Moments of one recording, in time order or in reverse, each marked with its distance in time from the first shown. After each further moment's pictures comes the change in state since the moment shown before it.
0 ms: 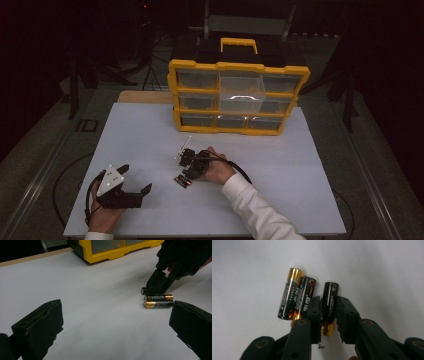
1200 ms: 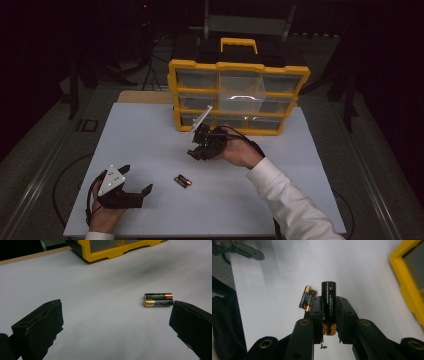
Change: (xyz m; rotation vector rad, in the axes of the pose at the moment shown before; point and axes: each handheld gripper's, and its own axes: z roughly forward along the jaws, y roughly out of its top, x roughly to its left) left arm -0.001 0.000 0.002 0.008 -0.005 0.005; right arm -0.009 0.005 -0.131 -0.149 0.021 -0.033
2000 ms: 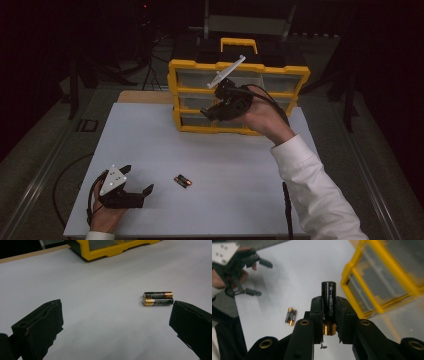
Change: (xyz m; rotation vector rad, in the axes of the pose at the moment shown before) left arm -0.001 0.000 0.002 0.009 -0.006 -0.001; right arm -0.033 0.025 -0.112 -0.167 -0.113 0.082
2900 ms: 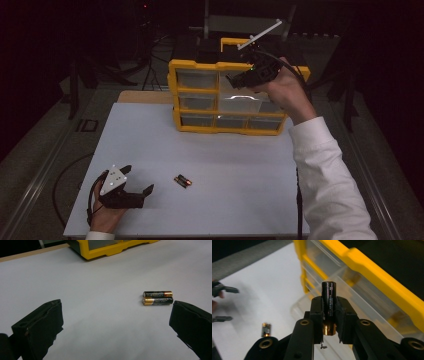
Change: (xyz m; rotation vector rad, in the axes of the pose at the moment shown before) left arm 0.000 0.000 0.000 0.009 -0.004 0.001; right arm -0.056 0.007 -0.056 -0.052 -0.185 0.189
